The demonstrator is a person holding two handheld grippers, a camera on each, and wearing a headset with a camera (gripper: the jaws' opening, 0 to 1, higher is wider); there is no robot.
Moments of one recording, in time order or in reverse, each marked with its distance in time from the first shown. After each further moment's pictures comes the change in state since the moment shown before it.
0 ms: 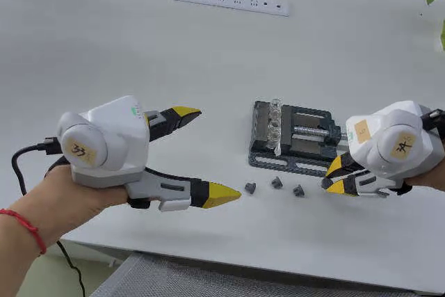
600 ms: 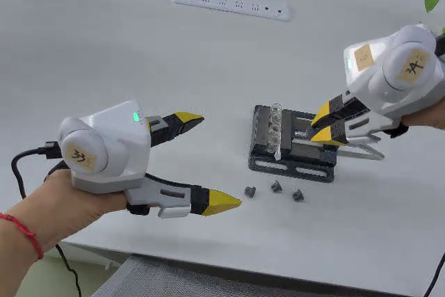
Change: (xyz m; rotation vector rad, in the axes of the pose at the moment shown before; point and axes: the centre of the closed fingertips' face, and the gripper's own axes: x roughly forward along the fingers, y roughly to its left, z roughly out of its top) left arm -0.001 -0.004 0.000 0.003 -0.005 -0.013; right arm -0.050 -0.060 0.071 -0.055 -0.077 -0.070
